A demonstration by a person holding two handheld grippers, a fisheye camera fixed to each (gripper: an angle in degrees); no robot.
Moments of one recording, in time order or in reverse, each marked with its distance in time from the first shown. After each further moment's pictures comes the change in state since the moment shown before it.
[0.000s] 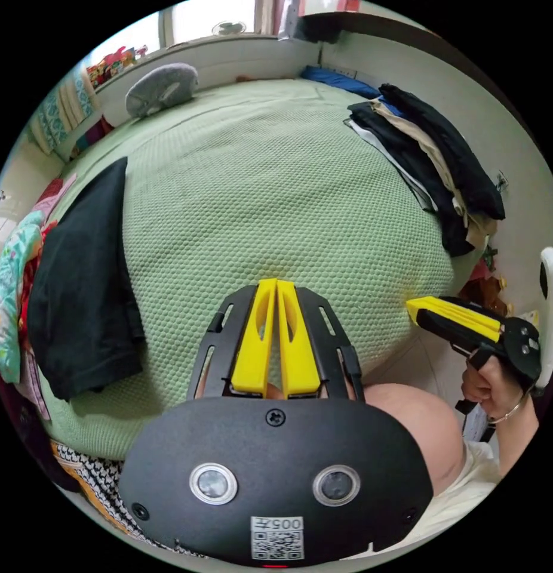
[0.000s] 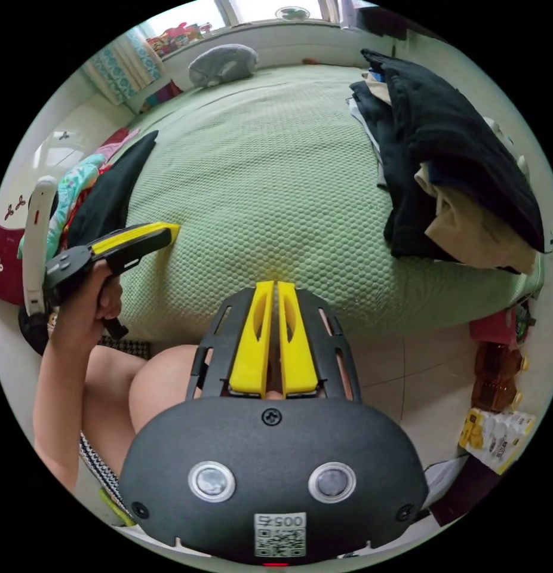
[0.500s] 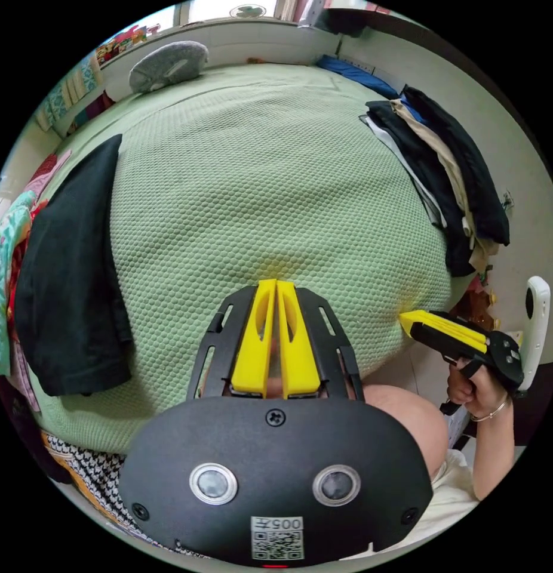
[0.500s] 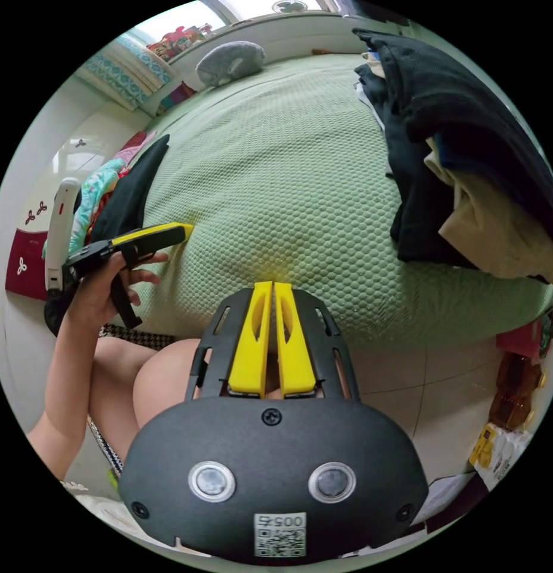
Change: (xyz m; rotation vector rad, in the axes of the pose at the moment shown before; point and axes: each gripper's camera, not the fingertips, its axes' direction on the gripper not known) left arm 0.011 -0.064 0.040 -0.085 0.088 -0.096; right arm 0.048 0.015 -0.006 -0.008 -0.164 -0.002
